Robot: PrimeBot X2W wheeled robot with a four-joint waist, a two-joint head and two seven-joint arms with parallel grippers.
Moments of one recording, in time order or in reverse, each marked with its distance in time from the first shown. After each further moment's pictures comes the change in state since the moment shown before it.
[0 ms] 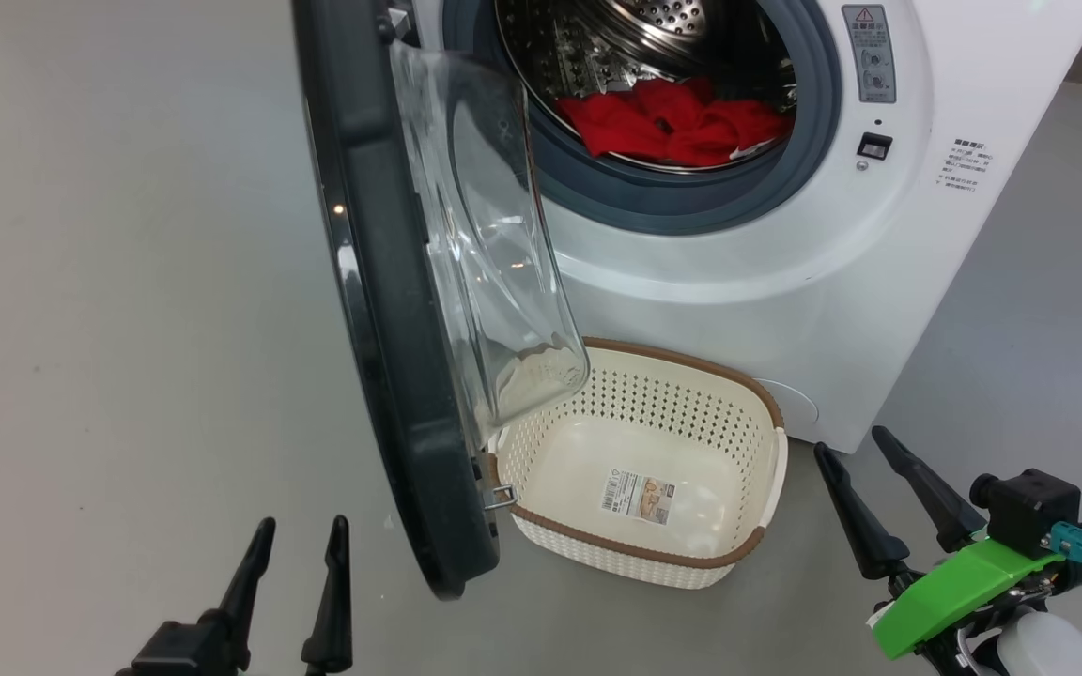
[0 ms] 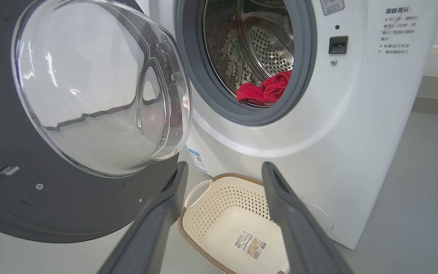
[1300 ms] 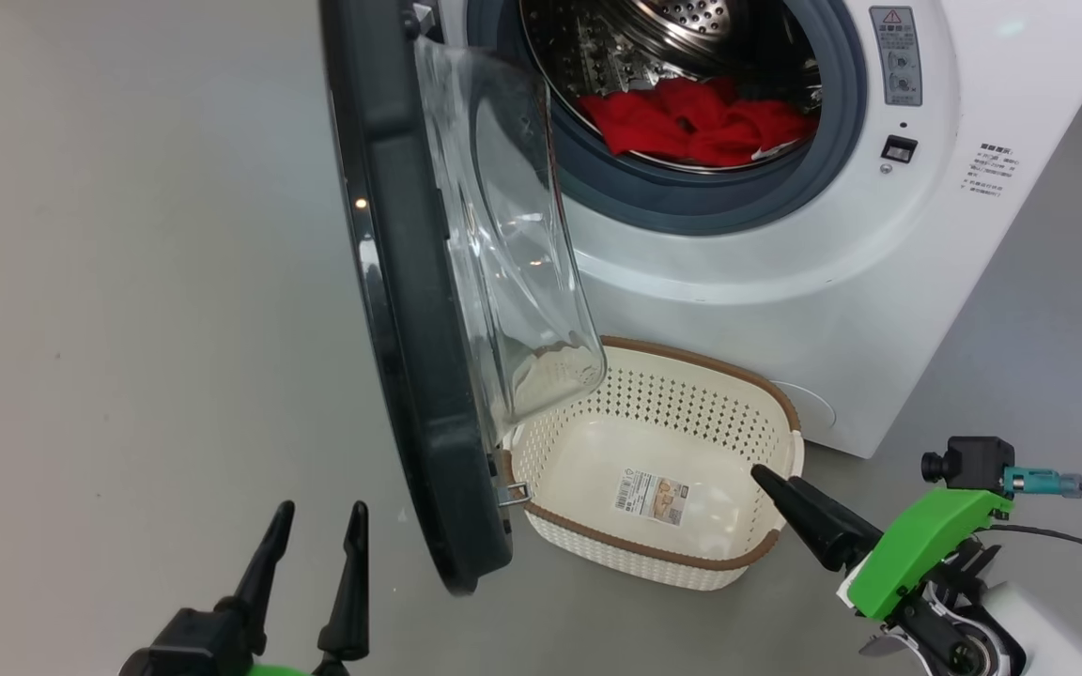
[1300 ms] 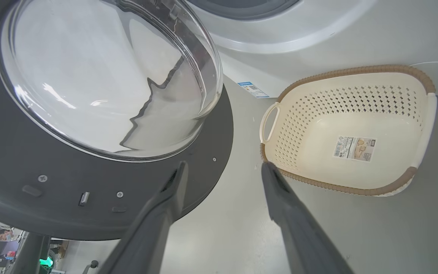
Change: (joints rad) left arm -0.020 0.000 -0.035 -0.017 0.000 0.000 0.000; right arm -0.122 -0.016 0.167 0.069 0.730 0.000 0.373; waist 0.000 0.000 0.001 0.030
